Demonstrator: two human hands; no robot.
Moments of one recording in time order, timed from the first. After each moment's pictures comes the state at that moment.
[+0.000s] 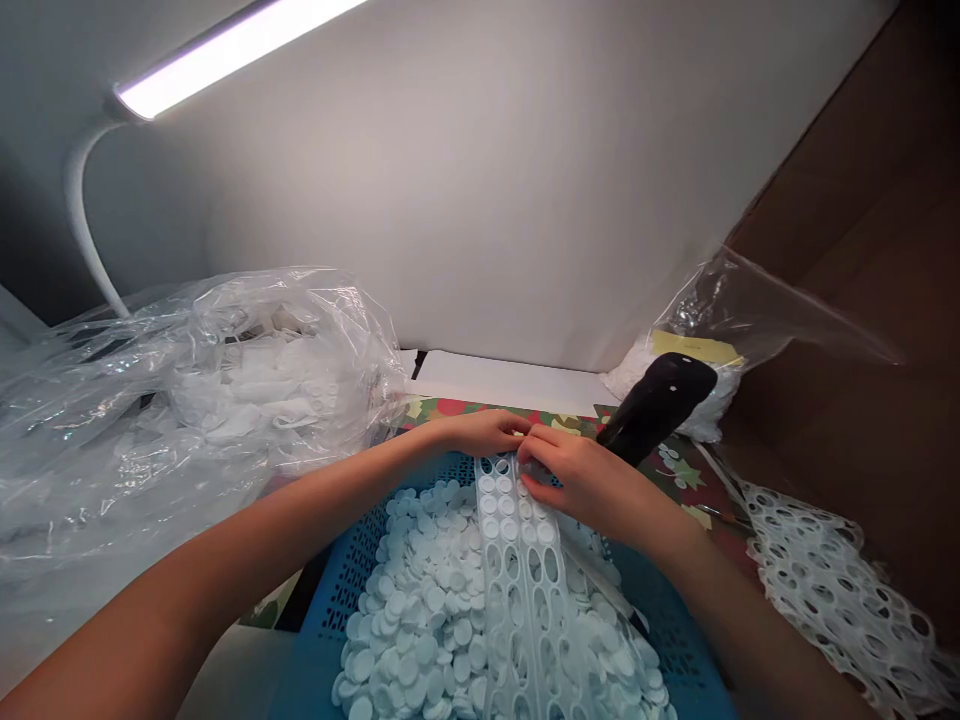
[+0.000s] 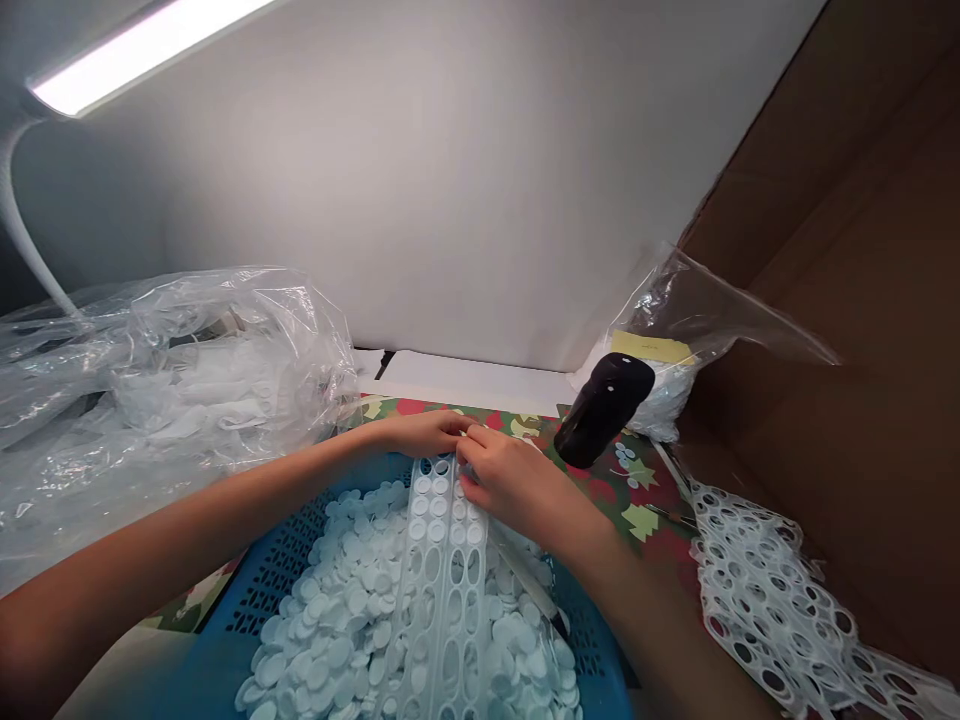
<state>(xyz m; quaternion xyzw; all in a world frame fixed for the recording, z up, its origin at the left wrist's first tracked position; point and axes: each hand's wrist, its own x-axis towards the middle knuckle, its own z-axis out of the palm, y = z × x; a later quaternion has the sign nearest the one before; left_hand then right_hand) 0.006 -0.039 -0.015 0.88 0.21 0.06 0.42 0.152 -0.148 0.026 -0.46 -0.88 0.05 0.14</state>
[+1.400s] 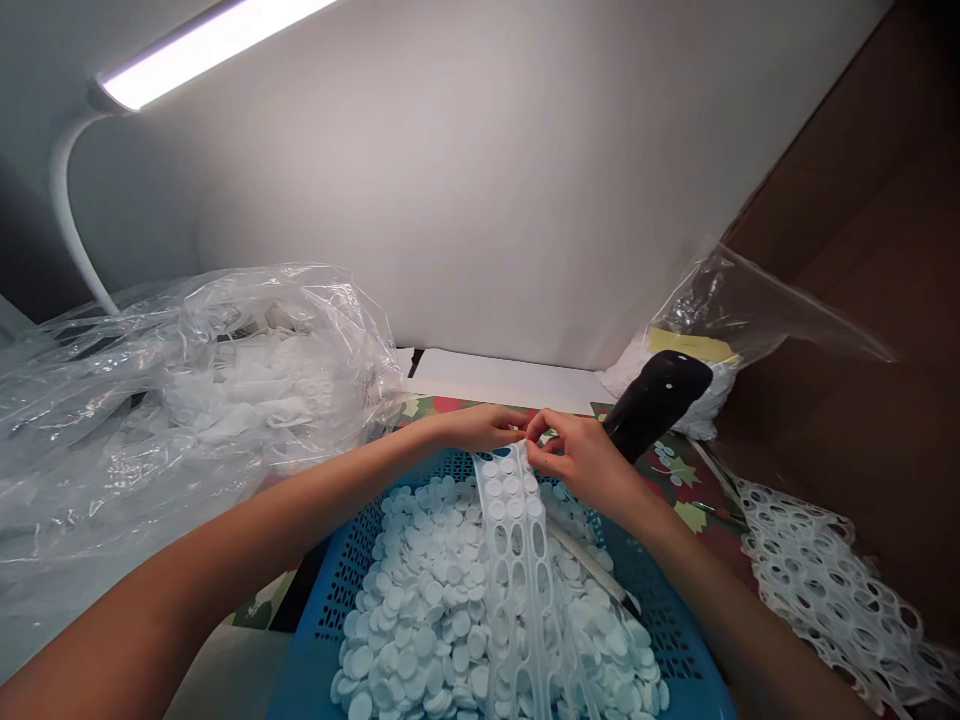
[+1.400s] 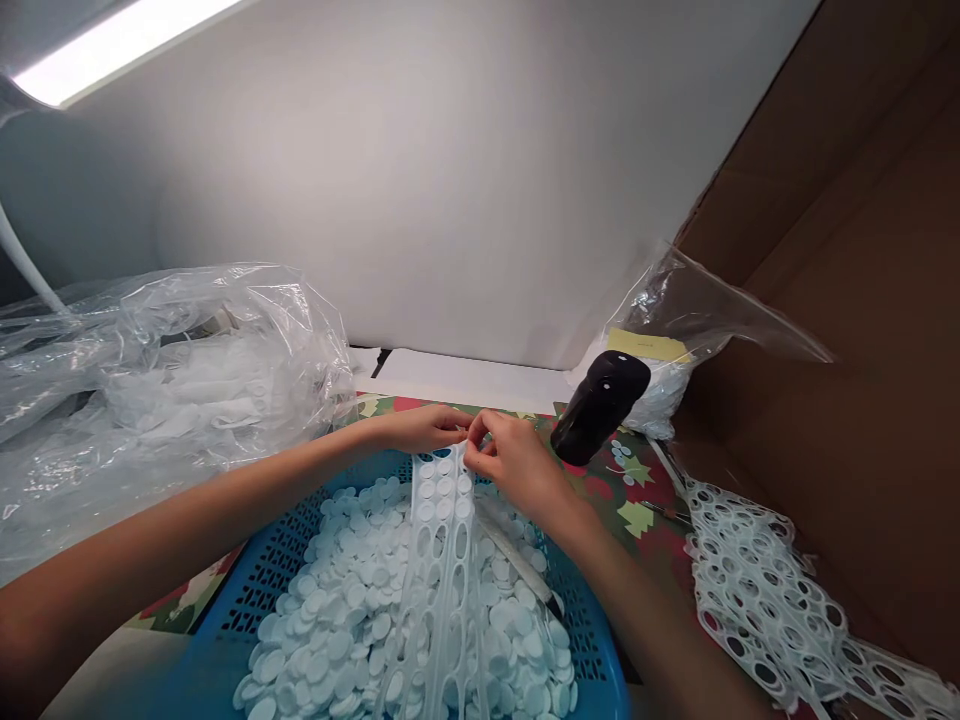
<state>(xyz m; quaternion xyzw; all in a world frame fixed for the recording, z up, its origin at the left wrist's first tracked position) 0.004 -0.040 -0.010 0.89 0.19 0.07 0.40 0.157 -0.135 0.010 -0.53 -0.77 0.22 0.29</state>
